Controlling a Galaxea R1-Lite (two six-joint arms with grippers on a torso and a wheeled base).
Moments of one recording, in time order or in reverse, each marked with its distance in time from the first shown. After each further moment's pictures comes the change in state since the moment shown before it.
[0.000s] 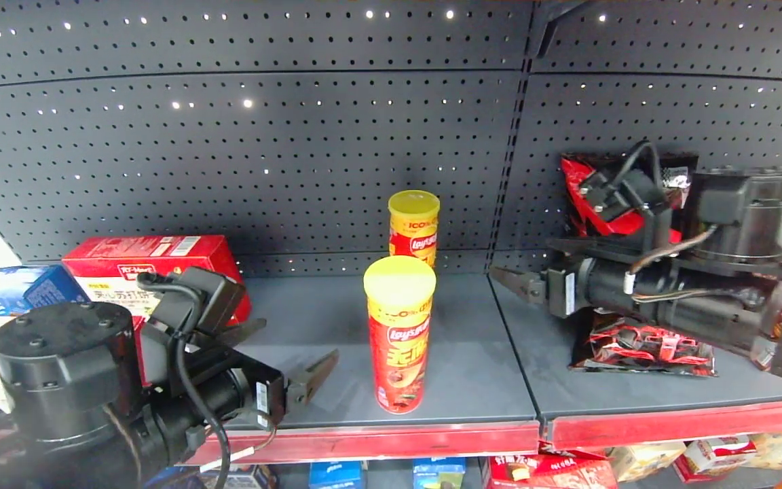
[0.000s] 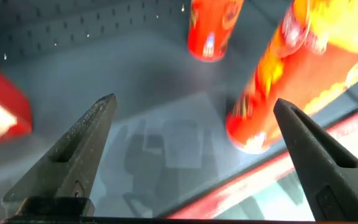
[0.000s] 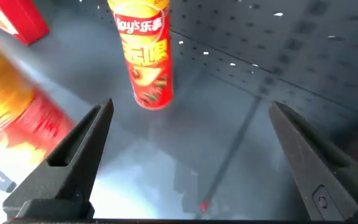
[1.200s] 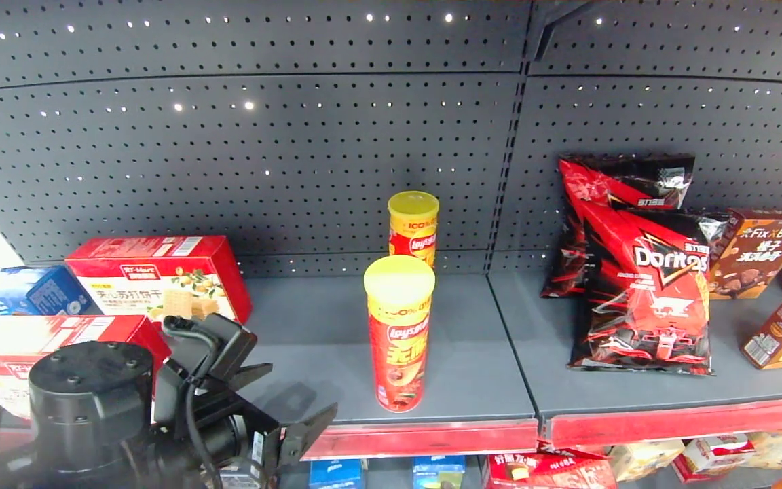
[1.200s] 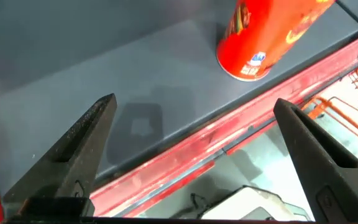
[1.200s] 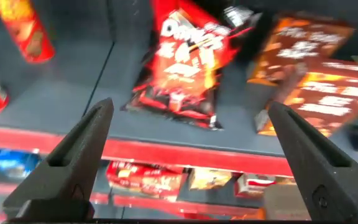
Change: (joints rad) left arm 0.015 0.041 0.083 0.009 -0.110 0.004; right arm -0.110 -0.959 0.291 0.576 -0.387 0.001
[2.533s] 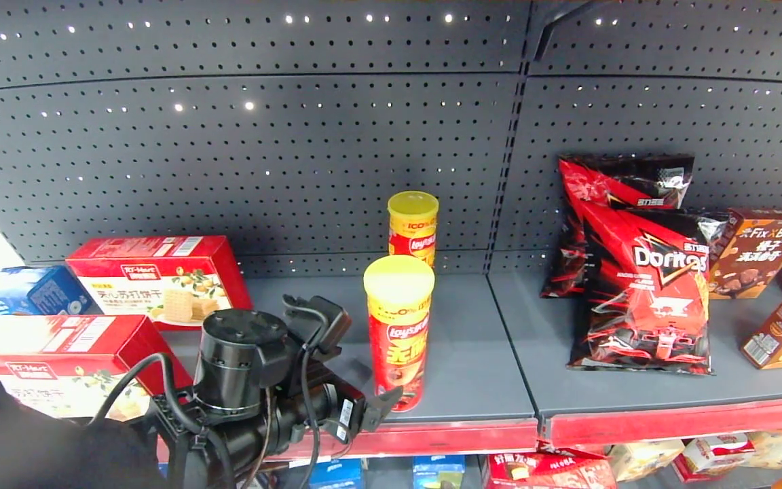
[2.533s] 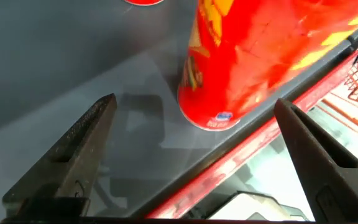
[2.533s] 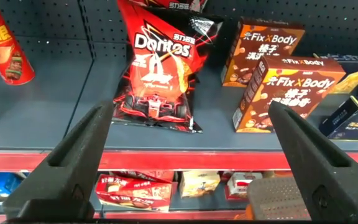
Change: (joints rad) left arm -0.086 0.275 -0.230 -0.010 0.004 0.016; right arm -0.080 -0.082 0.017 0.004 0.001 0.001
